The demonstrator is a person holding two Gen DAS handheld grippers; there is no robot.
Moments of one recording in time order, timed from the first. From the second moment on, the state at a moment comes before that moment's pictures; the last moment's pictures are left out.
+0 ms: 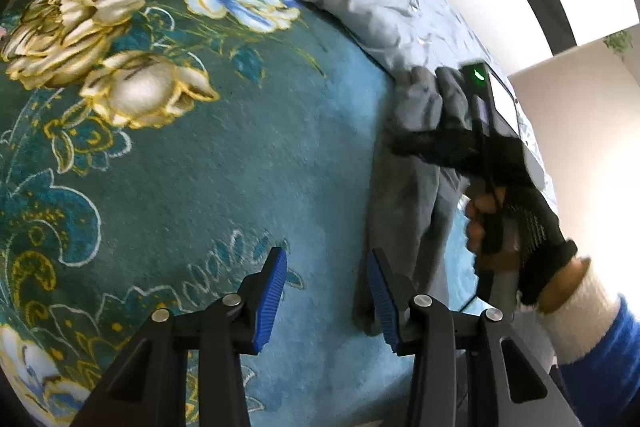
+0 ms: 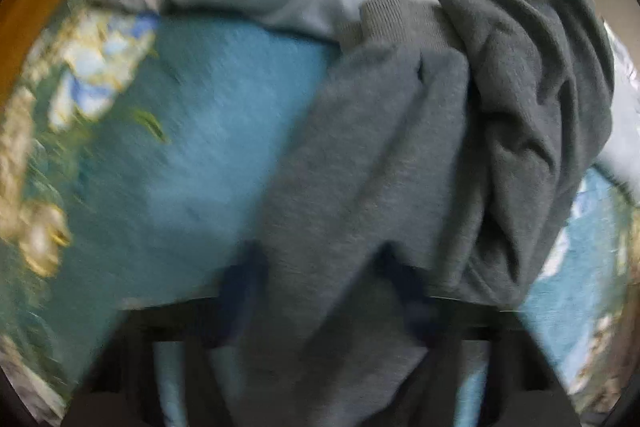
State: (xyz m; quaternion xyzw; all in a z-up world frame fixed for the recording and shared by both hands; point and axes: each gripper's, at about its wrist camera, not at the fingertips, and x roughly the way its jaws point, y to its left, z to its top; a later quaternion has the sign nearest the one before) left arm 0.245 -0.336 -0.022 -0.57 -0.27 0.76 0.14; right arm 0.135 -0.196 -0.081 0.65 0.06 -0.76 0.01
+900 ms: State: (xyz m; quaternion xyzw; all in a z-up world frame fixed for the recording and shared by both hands) left arm 0.125 -0.189 -0.072 -0.62 -0.32 0.70 0.14; right arm 0.412 0.236 0.077 0.36 -0.41 -0.81 -0.22
